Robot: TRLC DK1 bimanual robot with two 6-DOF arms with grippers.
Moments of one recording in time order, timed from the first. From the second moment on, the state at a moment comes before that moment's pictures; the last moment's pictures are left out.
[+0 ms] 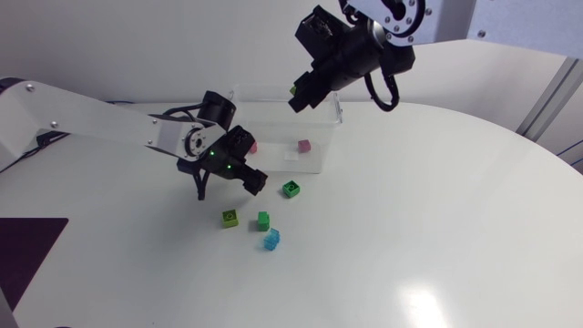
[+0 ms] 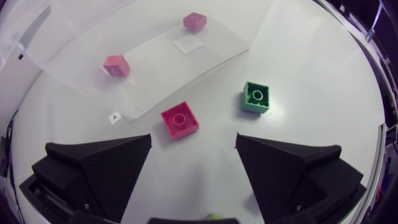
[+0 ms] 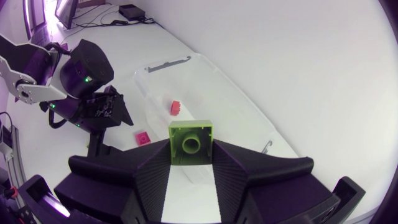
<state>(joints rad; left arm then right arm) -0.38 2.04 1.28 -0.22 0.12 0.27 0.52 1.84 1.70 -0.56 -0.03 -0.38</state>
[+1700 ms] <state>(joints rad) -0.37 1.58 1.15 -0.09 0.06 0.13 0.39 2.18 1.98 -0.49 -0.02 -0.31</state>
